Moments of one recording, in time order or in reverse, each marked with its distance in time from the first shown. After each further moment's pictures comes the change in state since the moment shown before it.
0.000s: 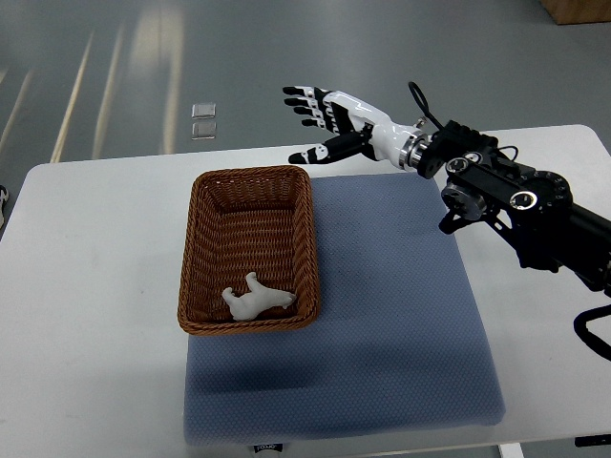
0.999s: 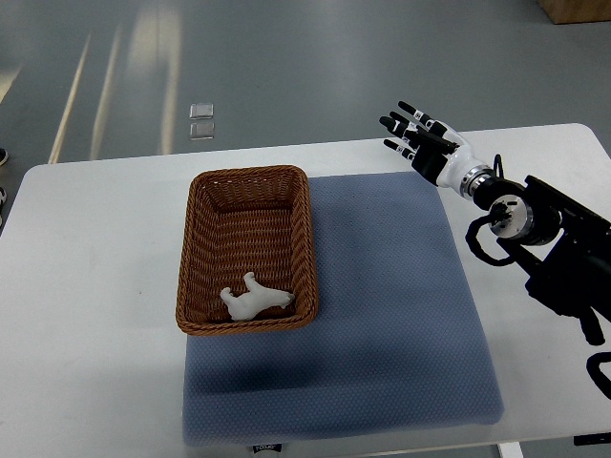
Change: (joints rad) left arm 0.000 0.000 0.000 0.000 0.000 0.000 0.000; right arm -0.185 -0.028 0.276 0.005 0.523 -0.098 -0.187
